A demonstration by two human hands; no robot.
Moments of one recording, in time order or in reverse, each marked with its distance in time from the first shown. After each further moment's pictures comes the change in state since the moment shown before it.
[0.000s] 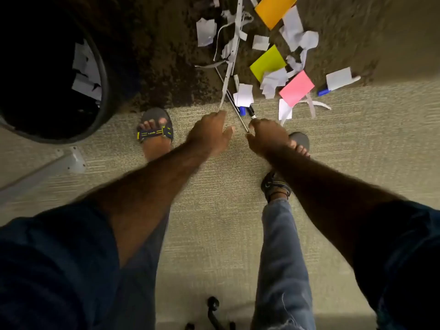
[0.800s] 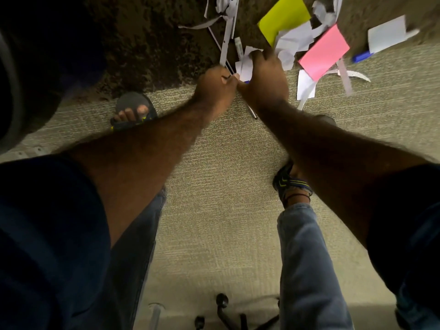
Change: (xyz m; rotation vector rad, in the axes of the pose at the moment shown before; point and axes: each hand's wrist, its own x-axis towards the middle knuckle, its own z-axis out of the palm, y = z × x) left_hand 0.140 -0.033 0.064 -0.459 0.159 -0.157; right_hand 0.131 -0.006 0.052 0.130 0.363 0.056
